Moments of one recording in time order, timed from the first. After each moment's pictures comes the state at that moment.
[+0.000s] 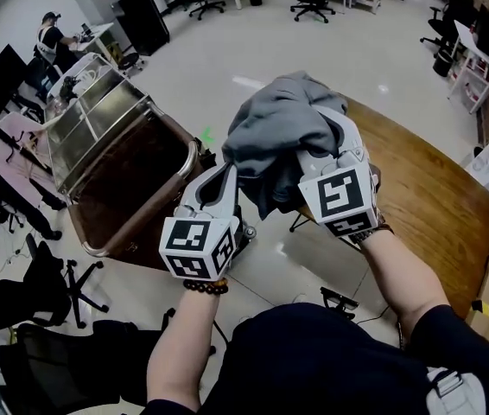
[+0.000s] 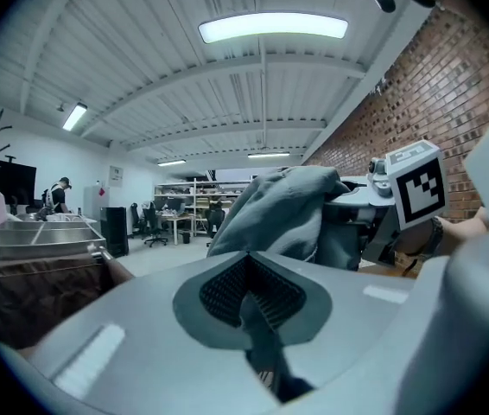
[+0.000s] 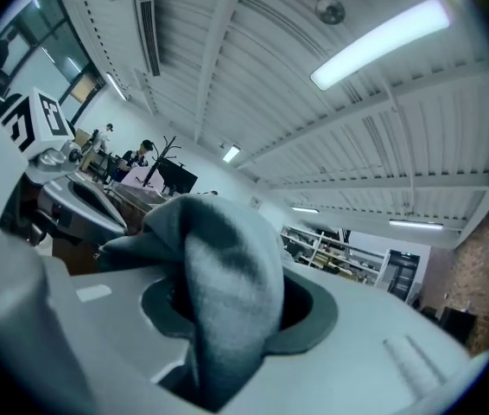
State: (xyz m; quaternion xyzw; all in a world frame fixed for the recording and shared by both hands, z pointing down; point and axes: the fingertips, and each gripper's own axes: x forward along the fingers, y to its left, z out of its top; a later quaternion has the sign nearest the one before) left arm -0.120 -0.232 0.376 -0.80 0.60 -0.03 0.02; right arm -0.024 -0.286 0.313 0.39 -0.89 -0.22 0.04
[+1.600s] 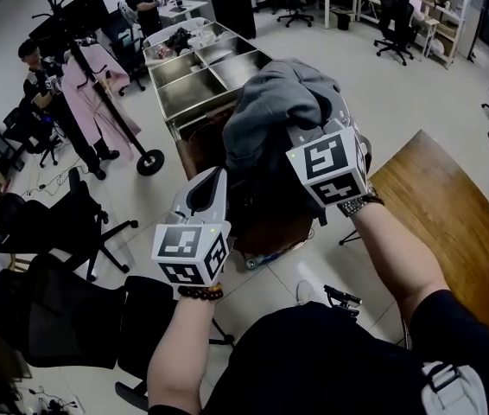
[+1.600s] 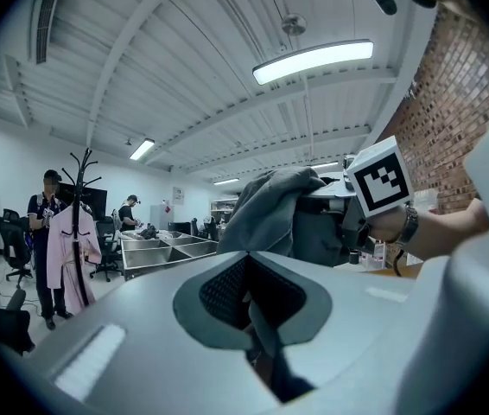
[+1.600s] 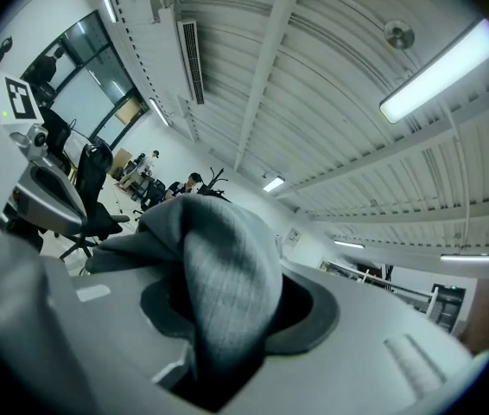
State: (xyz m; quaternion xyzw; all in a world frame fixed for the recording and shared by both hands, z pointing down) left arm -0.371 0.009 0.329 -0.69 0.72 0.01 0.05; right arm -0.311 -0.106 0.252 0.26 -0.93 -0.26 0.03
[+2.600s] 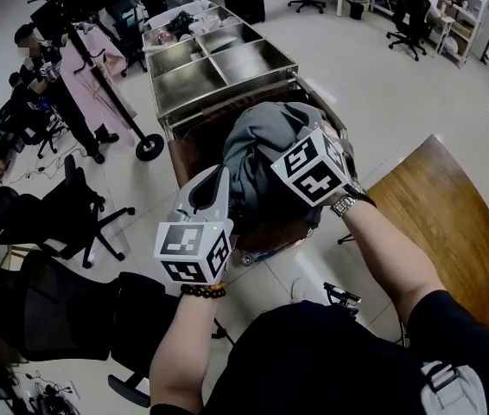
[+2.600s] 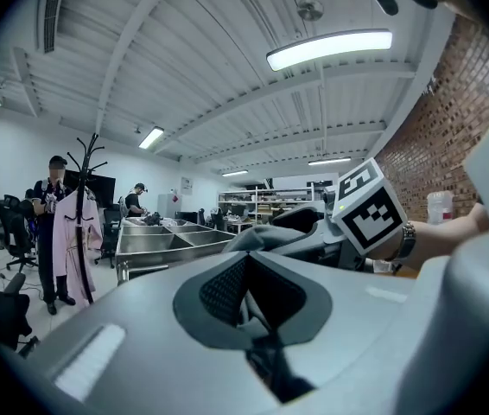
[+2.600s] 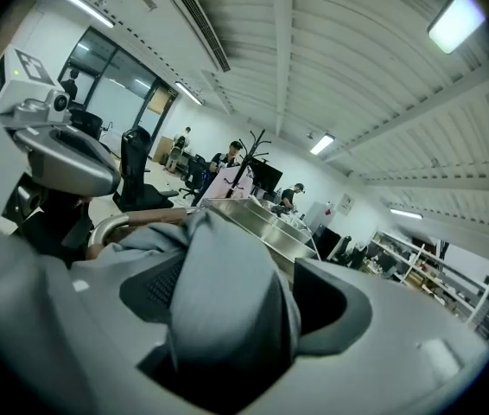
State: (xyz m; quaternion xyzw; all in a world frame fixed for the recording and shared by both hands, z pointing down) left arm -0.424 -0.074 0.374 -0.68 0.74 0.01 0.02; right arm -0.414 -0.185 0.397 0.13 -0.95 -0.22 0.20
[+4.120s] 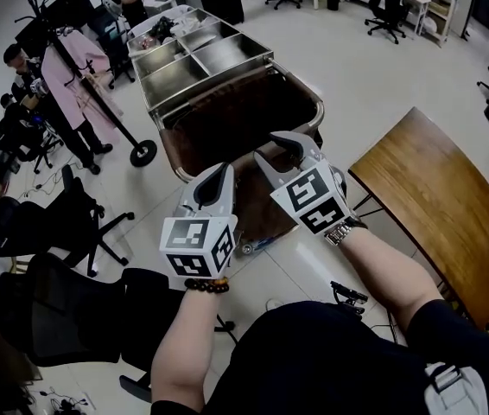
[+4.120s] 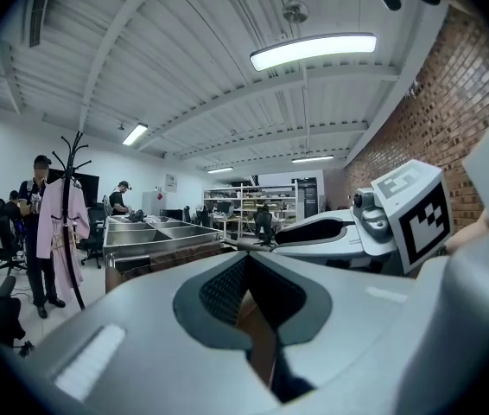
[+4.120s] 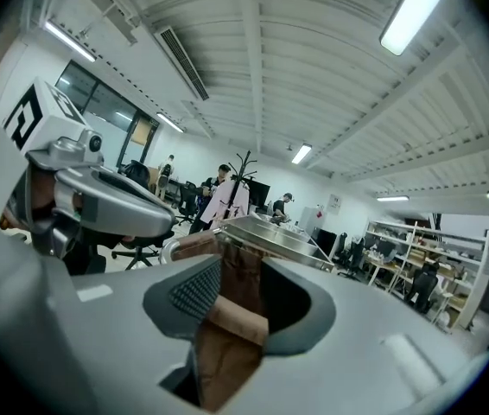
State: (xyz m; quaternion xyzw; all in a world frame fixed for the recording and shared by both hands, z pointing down) left arm -0.352 -0.030 0.376 -0.71 0.70 -0.01 0.02; right arm -0.334 -0.081 0.395 0.15 -0.97 -0.16 0.09
